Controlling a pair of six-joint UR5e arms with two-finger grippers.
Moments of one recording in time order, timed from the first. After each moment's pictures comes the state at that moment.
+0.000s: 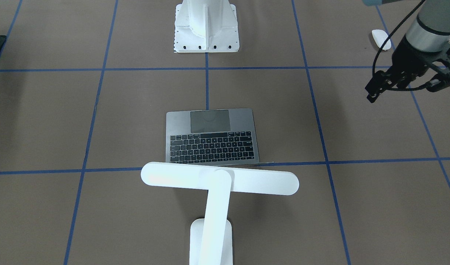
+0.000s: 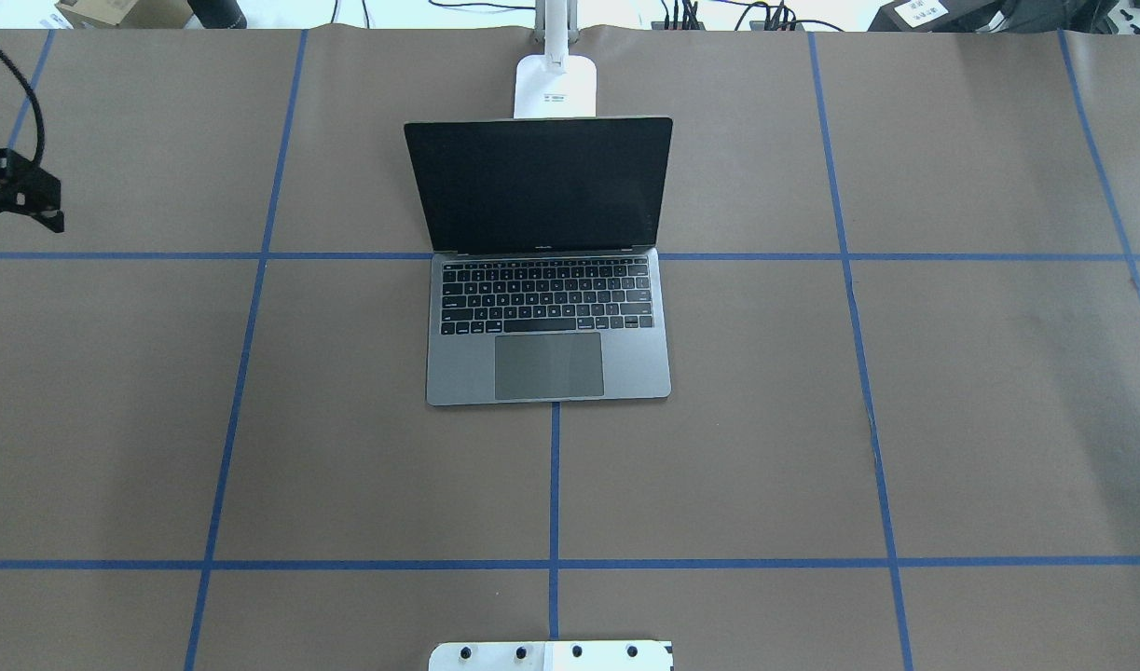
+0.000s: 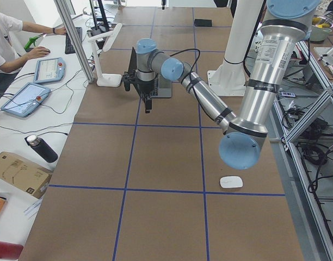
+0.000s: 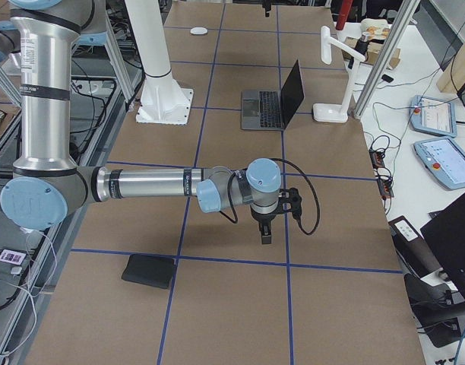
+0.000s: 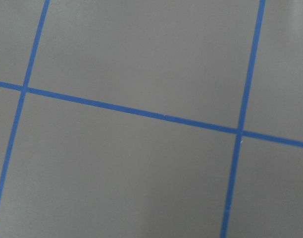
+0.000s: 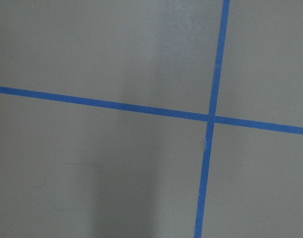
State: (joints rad) left arm -1.15 -1.67 -2.09 -1.40 -2.18 -0.73; right arm 1.45 -1.65 1.71 -1.36 2.37 0.20
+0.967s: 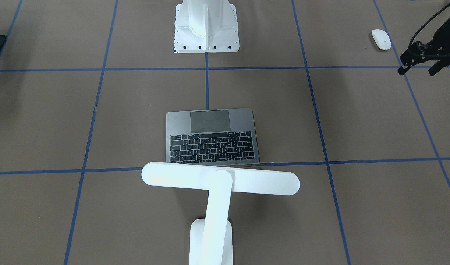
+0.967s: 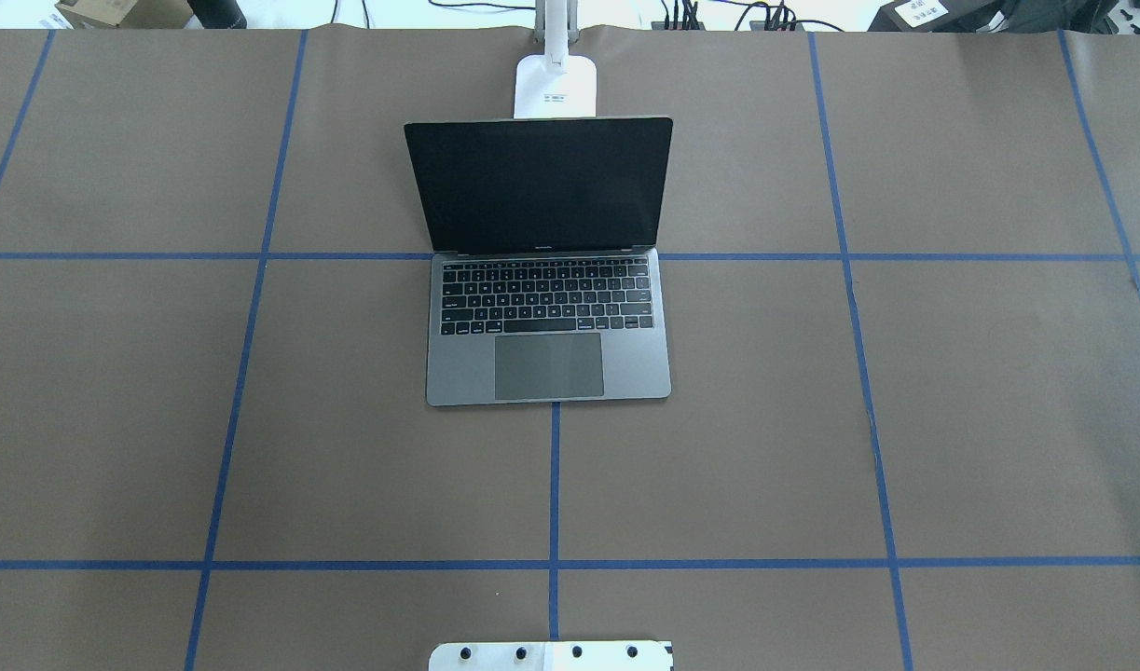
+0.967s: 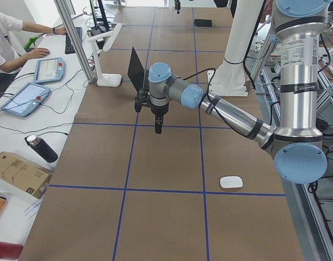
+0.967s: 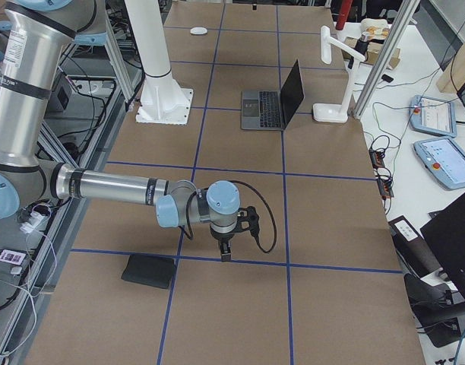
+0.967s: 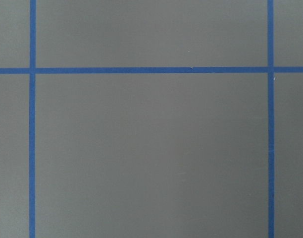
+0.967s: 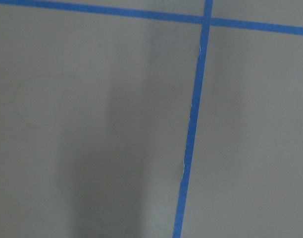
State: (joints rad) left arm -1.23 -1.49 -2.15 -1.49 -2.30 -0.50; right arm 1.41 -1.91 1.74 -1.32 2.37 -0.10
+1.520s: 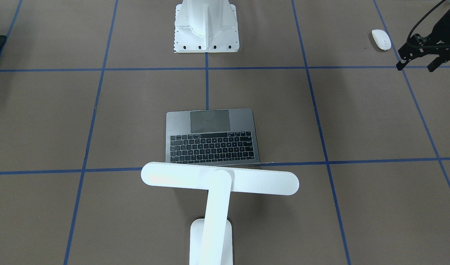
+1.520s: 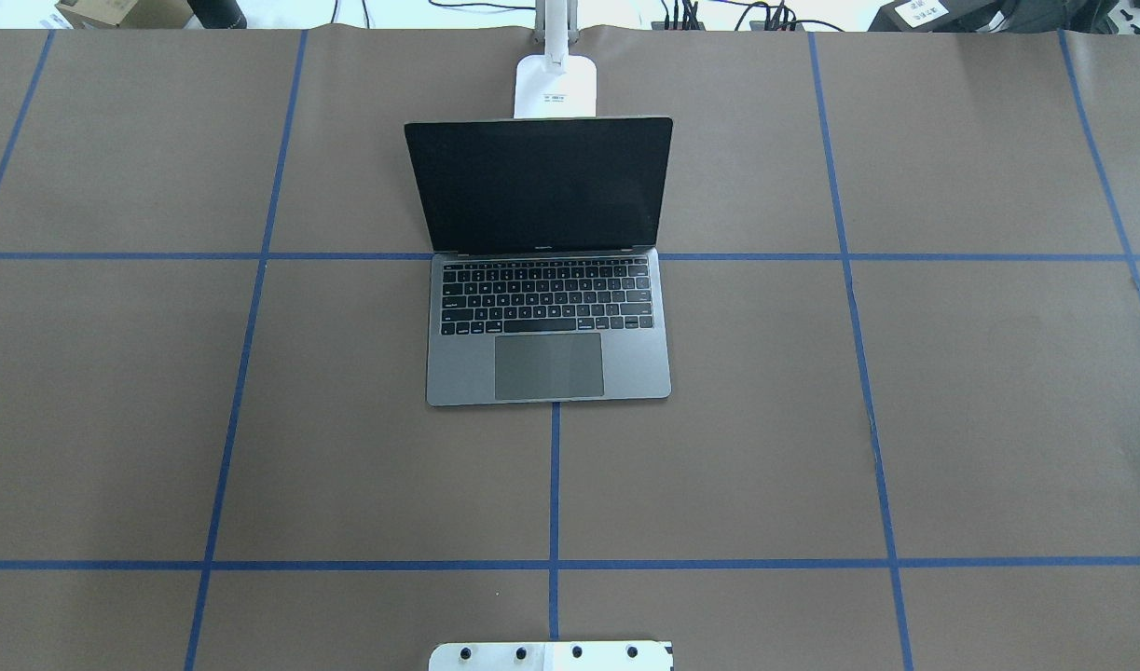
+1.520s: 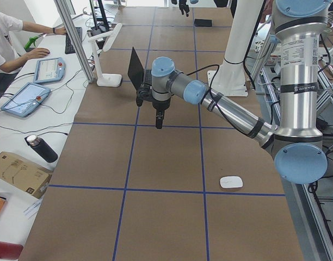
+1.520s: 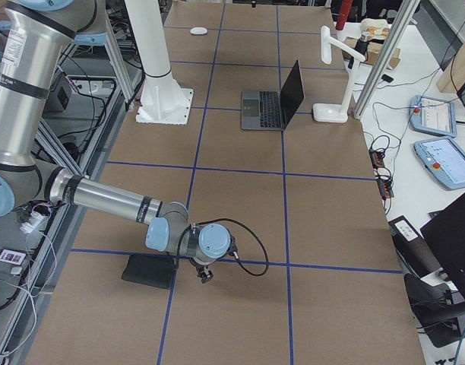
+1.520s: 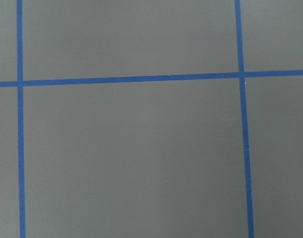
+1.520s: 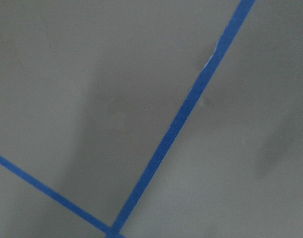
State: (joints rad) left arm -1.23 -1.49 -2.20 -1.49 -2.30 -0.51; right arm 1.38 -1.91 1.61 -1.55 2.49 -0.68
